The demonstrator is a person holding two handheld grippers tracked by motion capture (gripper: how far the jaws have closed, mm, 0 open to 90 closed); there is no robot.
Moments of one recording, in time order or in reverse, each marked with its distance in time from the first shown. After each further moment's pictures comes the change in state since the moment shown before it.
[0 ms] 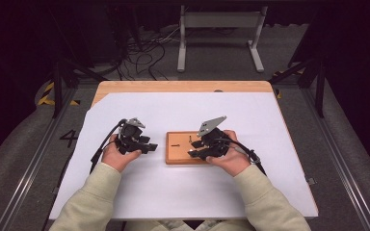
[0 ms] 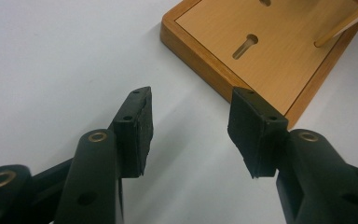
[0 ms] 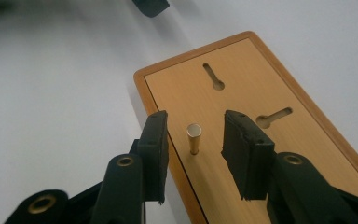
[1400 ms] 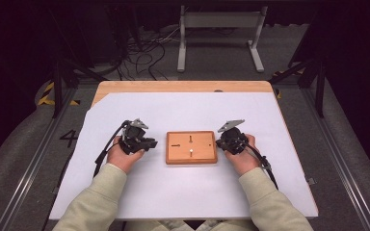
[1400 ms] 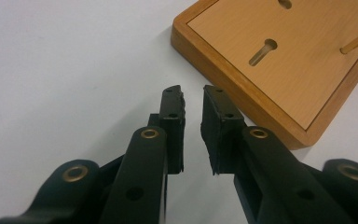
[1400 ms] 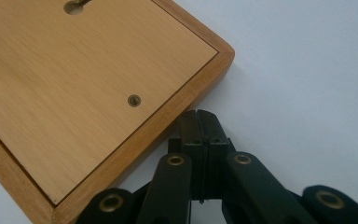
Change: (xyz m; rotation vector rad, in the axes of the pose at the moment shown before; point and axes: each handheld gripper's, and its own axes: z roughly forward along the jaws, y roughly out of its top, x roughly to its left) left arm -0.002 -0.001 0.013 -0.034 0.056 -0.008; right arm -0.043 -0.063 -0.004 0.101 -0.354 0.249
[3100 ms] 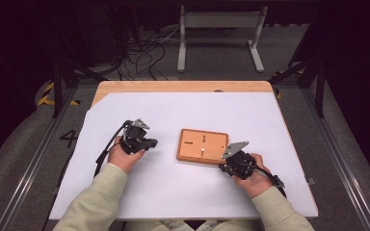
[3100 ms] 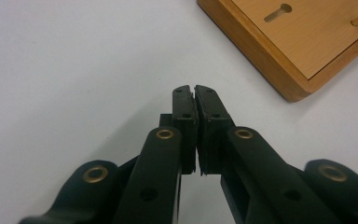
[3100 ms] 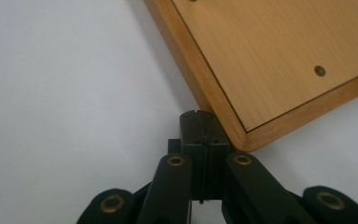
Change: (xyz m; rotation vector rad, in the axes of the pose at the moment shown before) left arm -0.004 0.002 0.002 0.003 -0.009 0.011; right arm 0.041 -0.041 -0.042 0.065 0.112 -0.170
